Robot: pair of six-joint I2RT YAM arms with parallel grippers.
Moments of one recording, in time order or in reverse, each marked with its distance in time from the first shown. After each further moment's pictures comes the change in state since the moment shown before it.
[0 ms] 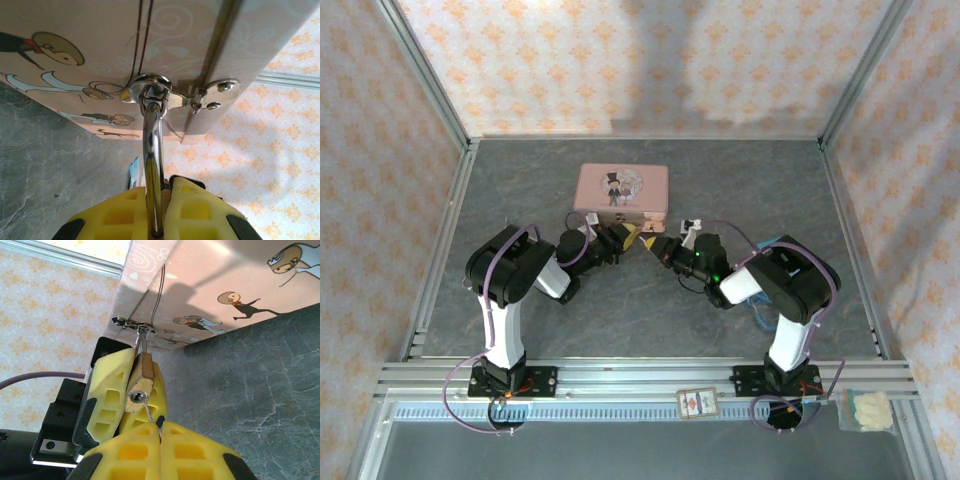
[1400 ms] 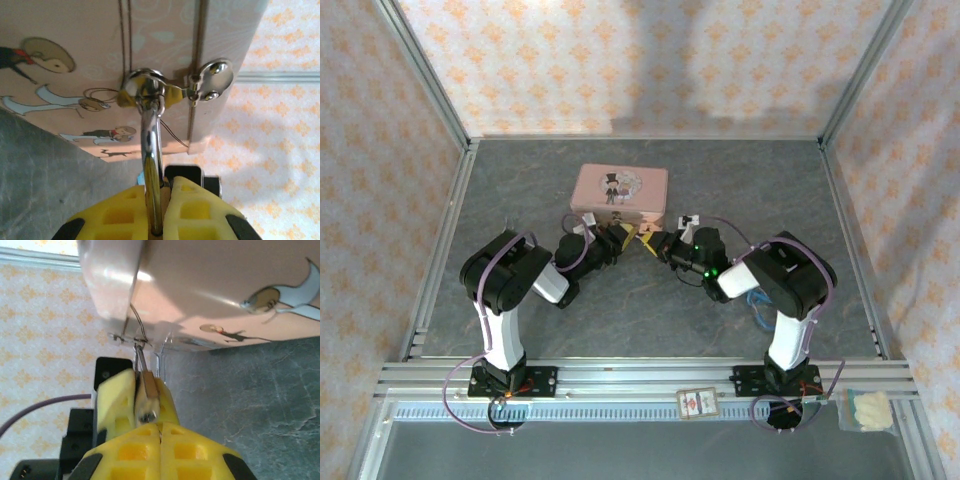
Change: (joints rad) left arm -0.045 -0.058 -0.053 0.005 -0.110 0.103; right arm -0.021 0.032 0.064 0.006 -0.085 0.178
